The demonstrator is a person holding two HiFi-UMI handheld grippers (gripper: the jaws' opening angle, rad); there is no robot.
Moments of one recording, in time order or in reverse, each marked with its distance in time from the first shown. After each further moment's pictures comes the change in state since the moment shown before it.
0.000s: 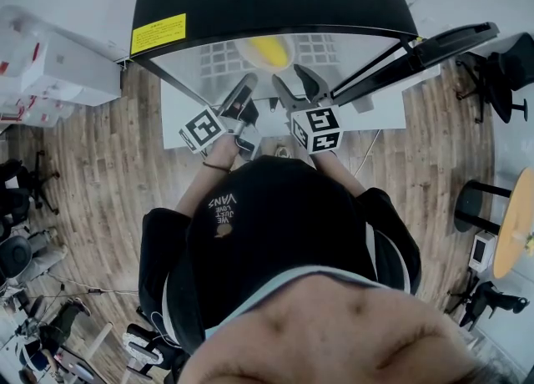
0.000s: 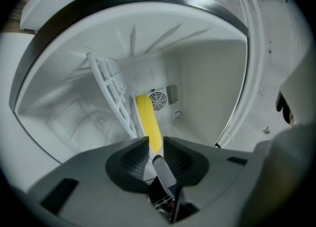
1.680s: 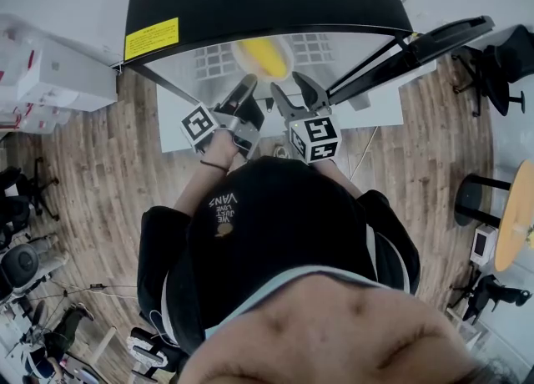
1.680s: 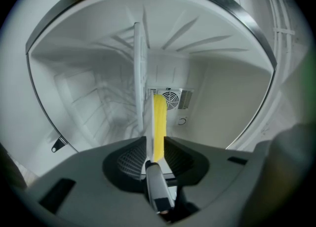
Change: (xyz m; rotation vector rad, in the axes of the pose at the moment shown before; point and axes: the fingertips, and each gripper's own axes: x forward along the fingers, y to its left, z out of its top) left arm 0.009 0.010 -0.013 -0.370 -0.004 -0.032; right arm -0.017 0.003 -0.007 0.009 0.007 -0.031
